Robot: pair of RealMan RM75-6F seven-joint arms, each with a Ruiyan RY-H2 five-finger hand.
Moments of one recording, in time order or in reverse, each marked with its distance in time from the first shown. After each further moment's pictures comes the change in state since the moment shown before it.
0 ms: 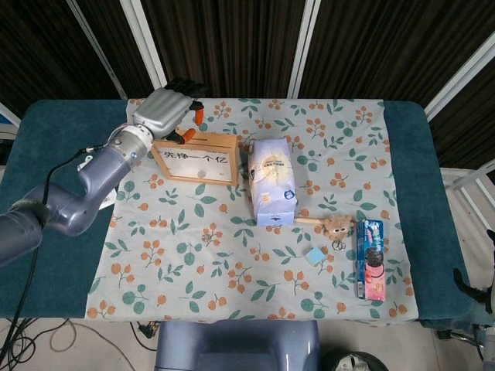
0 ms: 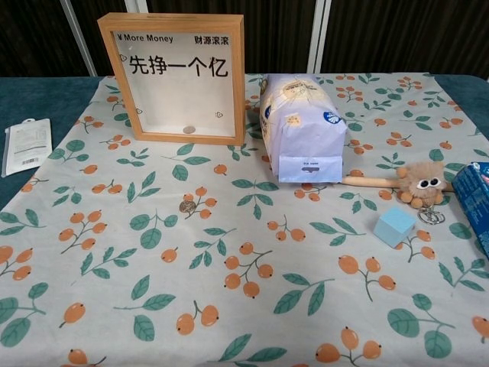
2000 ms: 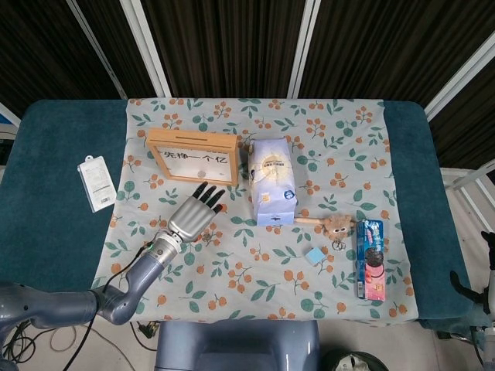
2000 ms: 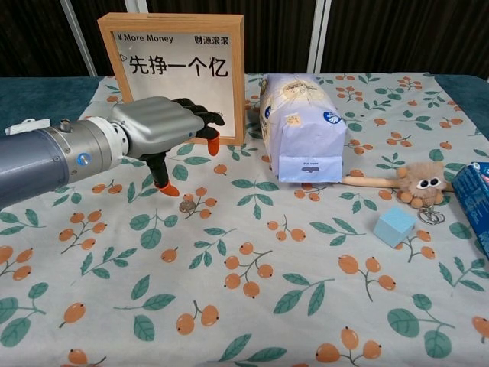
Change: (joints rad) left arm 0.437 -0.616 -0.066 0.045 0.151 0.301 0.761; right arm 0.006 0.026 -0.011 -0.012 0.006 -0.040 0.016
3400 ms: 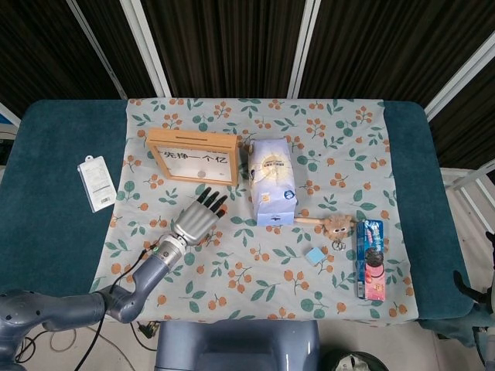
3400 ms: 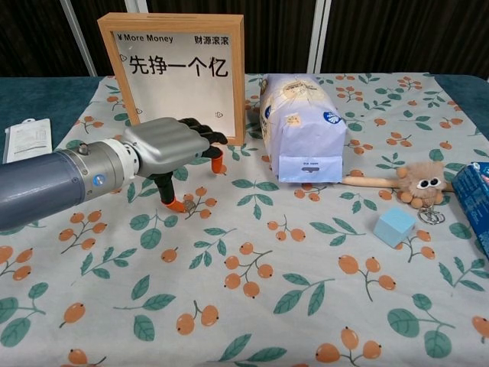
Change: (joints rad) left arm 0.049 -0.083 -0.052 0.127 0.059 -0.099 -0.001; right arm 0.004 0.004 0.004 -0.007 0.031 0.001 -0.019
